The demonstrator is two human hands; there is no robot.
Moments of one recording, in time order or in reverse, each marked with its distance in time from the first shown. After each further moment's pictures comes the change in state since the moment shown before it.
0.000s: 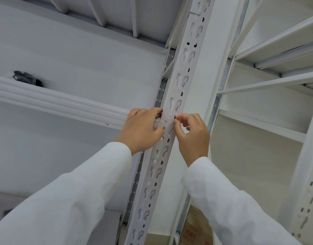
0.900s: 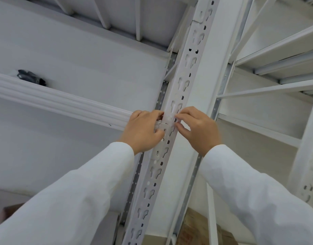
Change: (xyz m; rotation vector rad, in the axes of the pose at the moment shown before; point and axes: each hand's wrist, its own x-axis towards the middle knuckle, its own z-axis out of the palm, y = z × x) left_hand -0.002 0.002 -0.003 -0.004 -0.023 -0.012; right_hand 0.037 0.016 -0.025 -0.327 -0.203 -0.584
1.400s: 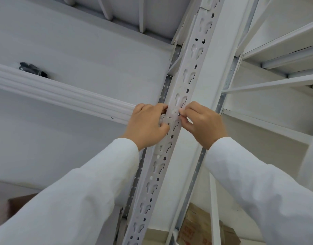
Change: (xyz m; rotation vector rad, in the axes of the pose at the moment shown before) left_hand 0.000 0.000 0.006 0.015 0.072 0.008; right_hand 0.003 0.005 0.008 -0.091 0.079 -0.129
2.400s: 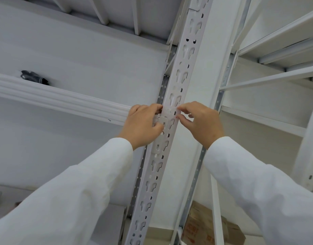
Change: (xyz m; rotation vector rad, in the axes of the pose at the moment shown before) left_hand -0.001 -0.005 -0.001 -0.031 -0.068 -0.037; right_hand -0.002 -0.001 -0.013 0.203 -0.060 0.218
